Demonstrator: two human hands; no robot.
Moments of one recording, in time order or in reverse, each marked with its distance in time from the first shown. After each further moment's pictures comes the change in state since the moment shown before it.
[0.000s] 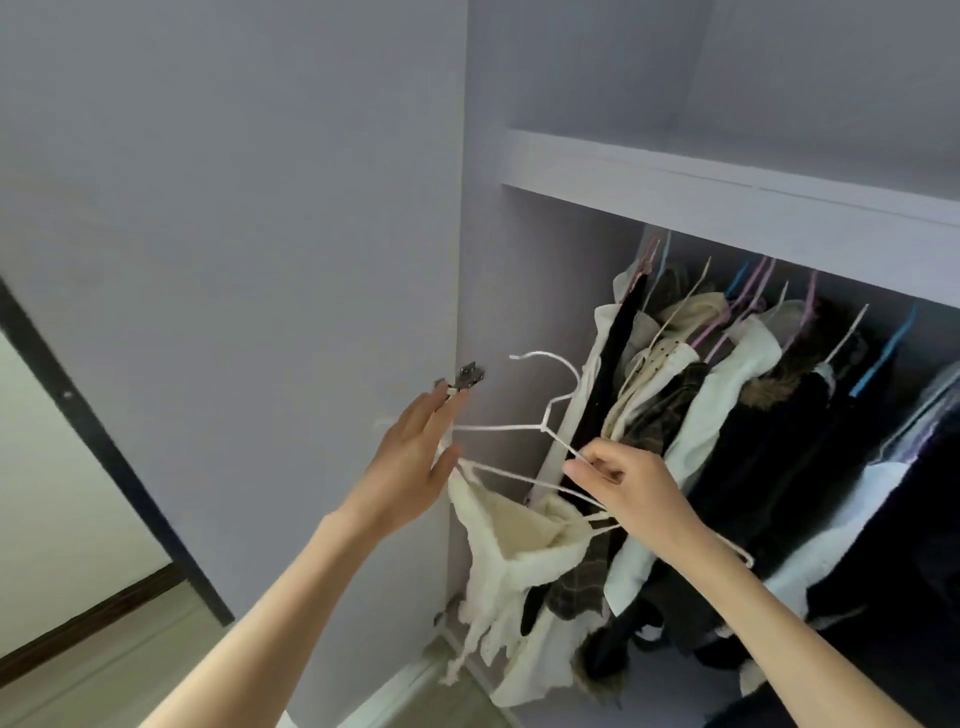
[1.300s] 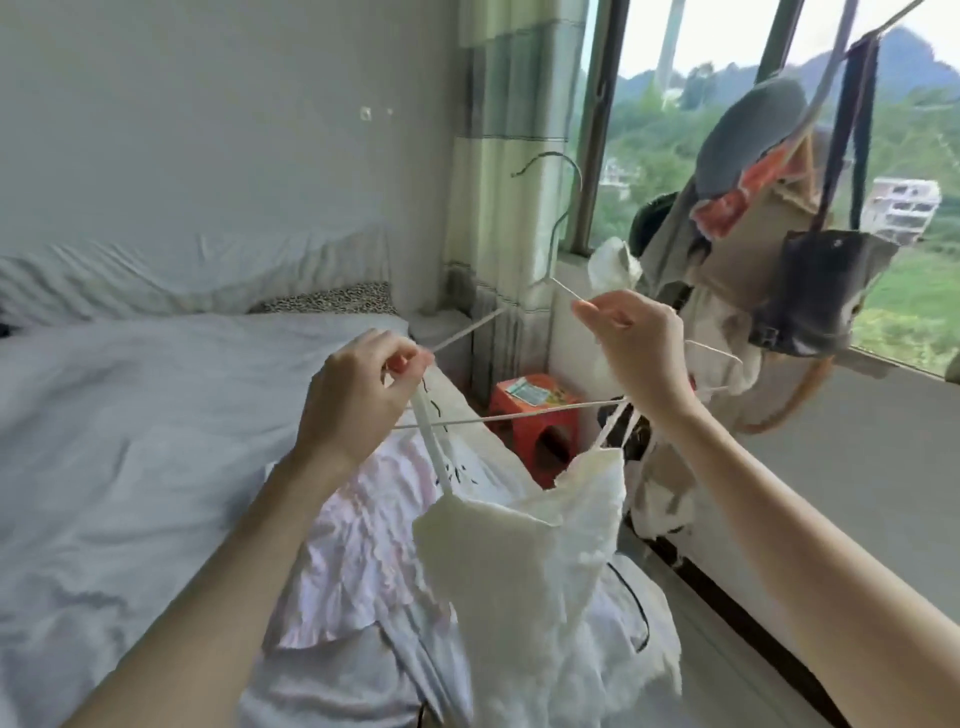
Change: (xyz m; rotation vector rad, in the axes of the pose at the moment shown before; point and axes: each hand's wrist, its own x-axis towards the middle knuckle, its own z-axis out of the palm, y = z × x) left_hand -0.662 0.197 -0.370 1.118 1.250 -1.227; right_hand -0.274 -0.630 0.363 0.893 -0.760 -1.100
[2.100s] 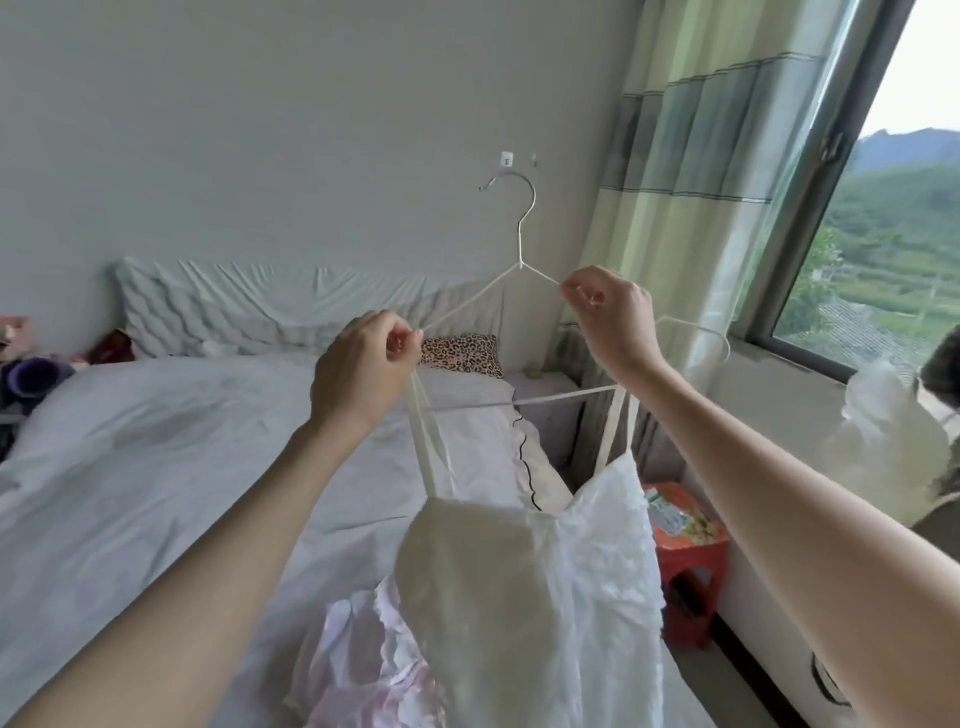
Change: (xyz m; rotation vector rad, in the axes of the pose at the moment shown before) left_hand 0.238 -0.351 0.027 0.282 0.229 -0.224; right_hand 0.267 0.019 0.408 0.018 -0.184 -0.224
